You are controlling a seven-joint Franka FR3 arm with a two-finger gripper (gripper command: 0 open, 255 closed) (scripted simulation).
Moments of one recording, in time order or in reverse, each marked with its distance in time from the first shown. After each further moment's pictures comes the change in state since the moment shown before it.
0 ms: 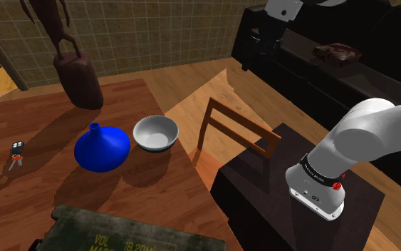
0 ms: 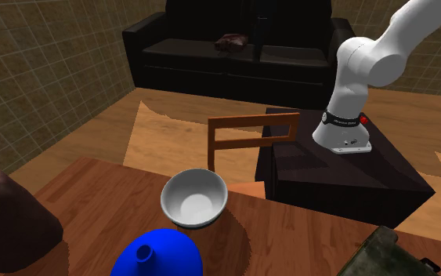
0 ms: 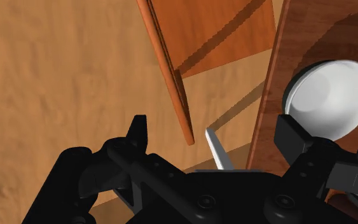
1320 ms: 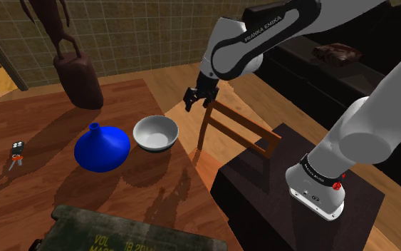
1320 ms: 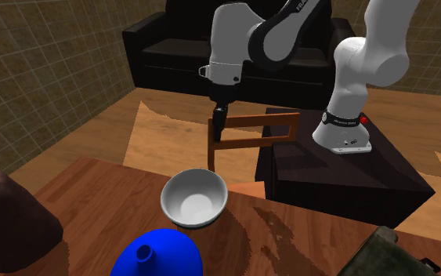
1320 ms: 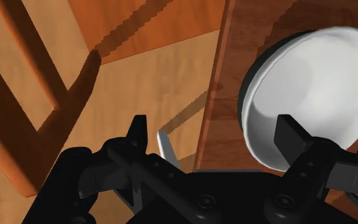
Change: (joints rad) arm 0.131 0.656 0.159 0.047 0.164 0.683 0.028
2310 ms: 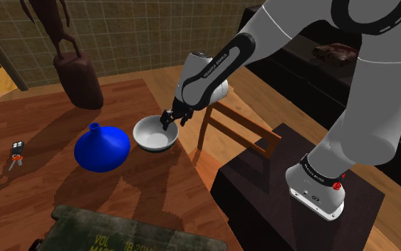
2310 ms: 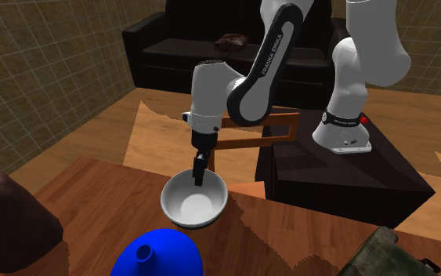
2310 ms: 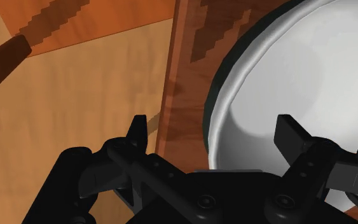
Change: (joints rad) arm 0.077 0.428 0.022 0.222 -0.028 0.244 0.036
